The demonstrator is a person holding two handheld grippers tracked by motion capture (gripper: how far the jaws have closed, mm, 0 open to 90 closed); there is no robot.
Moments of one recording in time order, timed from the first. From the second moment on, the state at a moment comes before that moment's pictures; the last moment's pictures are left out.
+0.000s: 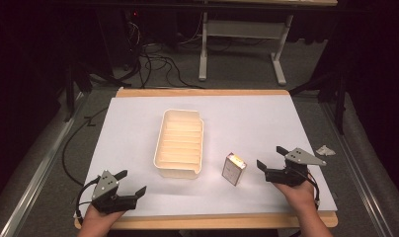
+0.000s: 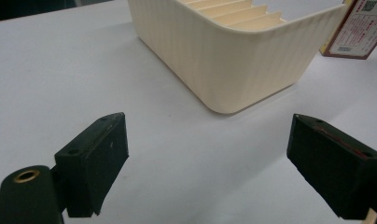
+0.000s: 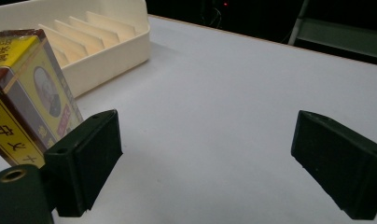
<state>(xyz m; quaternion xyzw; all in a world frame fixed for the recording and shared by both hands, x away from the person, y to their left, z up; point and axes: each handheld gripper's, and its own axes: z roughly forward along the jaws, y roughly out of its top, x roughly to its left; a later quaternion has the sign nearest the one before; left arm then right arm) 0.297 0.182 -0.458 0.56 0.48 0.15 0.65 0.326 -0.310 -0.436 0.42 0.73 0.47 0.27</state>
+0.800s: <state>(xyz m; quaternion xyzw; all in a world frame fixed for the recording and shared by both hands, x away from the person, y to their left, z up) 0.305 0.178 -0.456 0.56 0.49 0.16 0.65 0.322 -0.320 -0.440 0.43 0.72 0.47 0.26</state>
